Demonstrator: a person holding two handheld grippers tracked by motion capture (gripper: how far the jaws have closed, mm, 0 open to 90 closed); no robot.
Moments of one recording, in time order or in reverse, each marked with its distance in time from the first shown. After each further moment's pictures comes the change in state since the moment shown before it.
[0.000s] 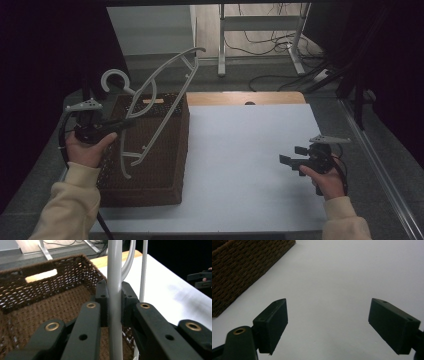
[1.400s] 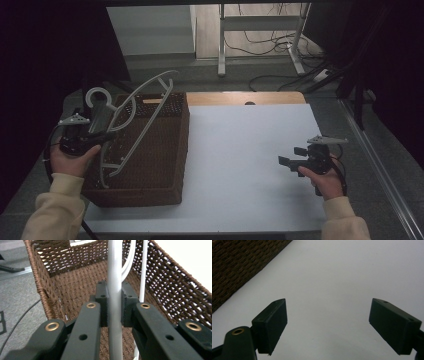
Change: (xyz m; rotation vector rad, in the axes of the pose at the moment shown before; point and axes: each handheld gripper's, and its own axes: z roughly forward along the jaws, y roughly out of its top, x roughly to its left) left arm 0.046 -0.049 -0.007 0.119 0.180 -0.025; right arm 0.001 -0.002 0.004 0.017 -0.018 -0.014
